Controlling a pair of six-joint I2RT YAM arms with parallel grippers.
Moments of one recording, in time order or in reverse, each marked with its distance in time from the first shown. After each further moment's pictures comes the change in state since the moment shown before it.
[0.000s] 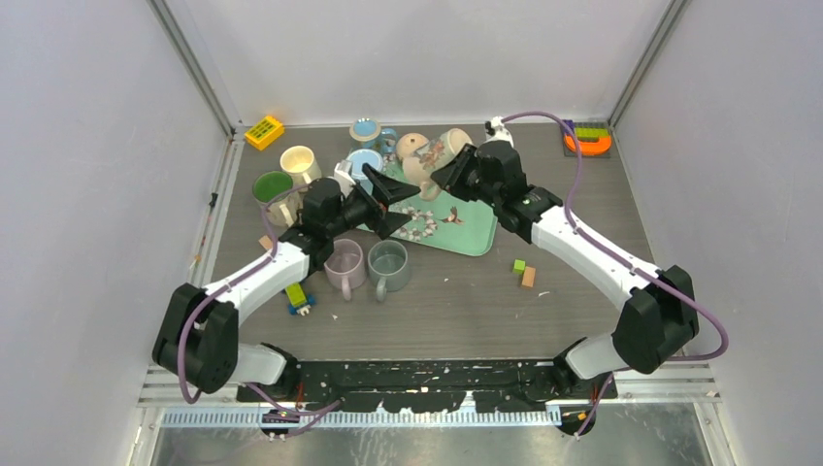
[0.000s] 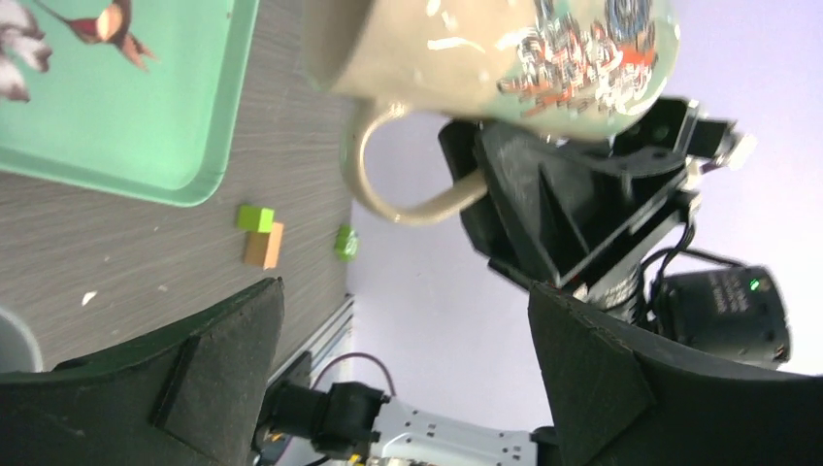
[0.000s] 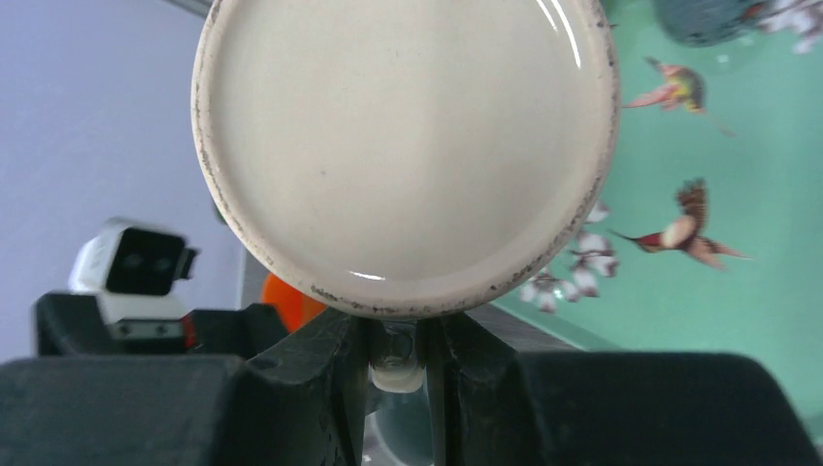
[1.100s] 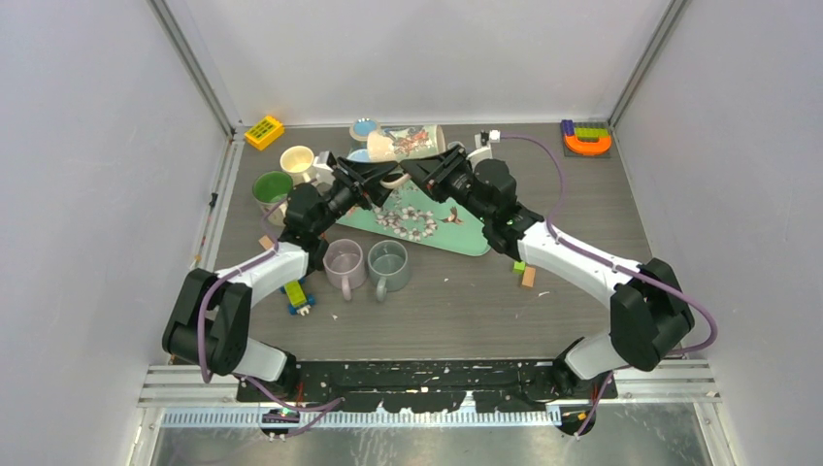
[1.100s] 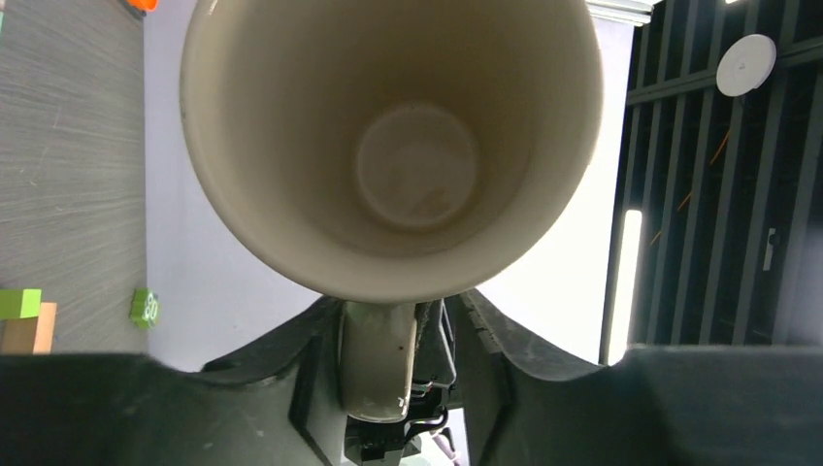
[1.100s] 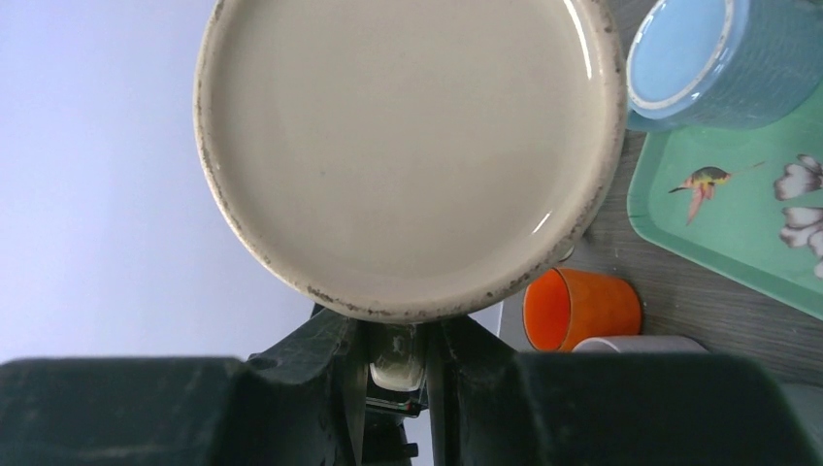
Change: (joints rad) left arm 0.109 0.102 -0.088 0.616 0.008 -0.448; right arm 0.101 0.019 -0.166 0.563 -0.111 0.475
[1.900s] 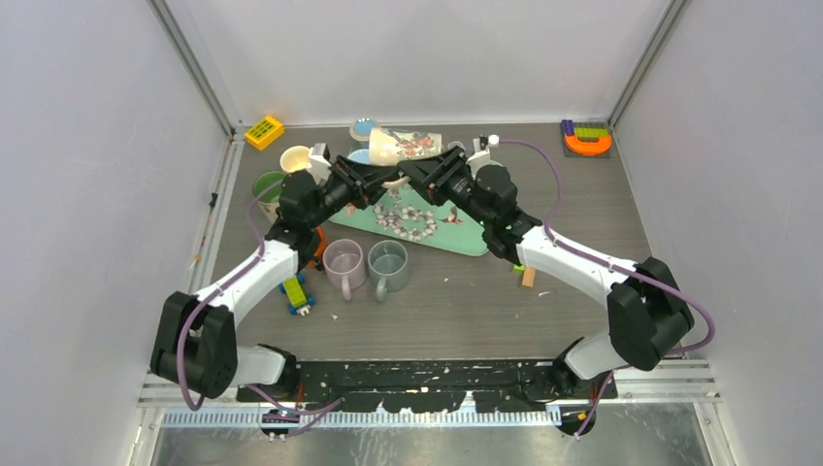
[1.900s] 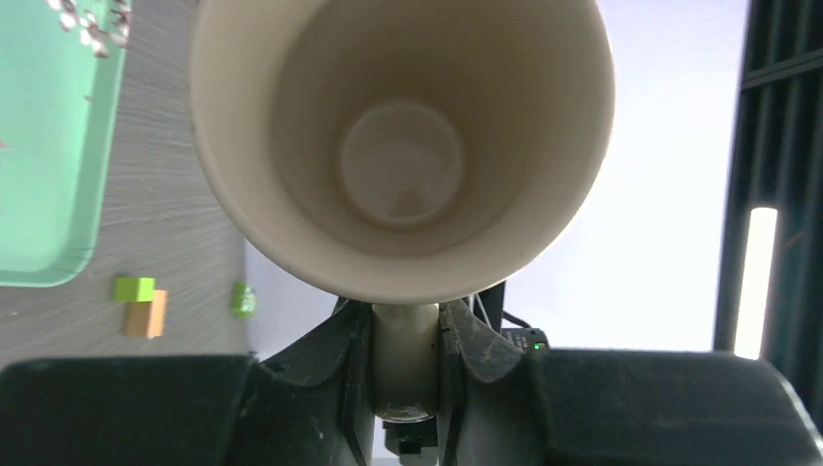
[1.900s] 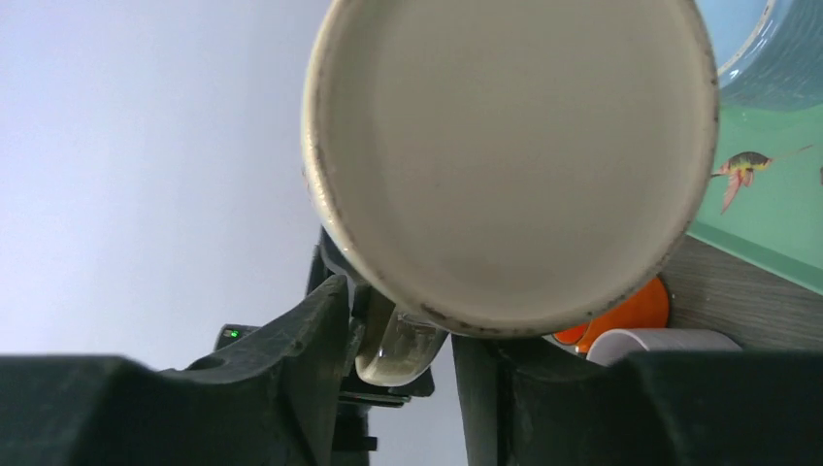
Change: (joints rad) left arm 0.003 -0.104 0.066 -0.287 0.022 0.192; right arm 0.002 0.006 -0.053 0.114 -0.030 0.070
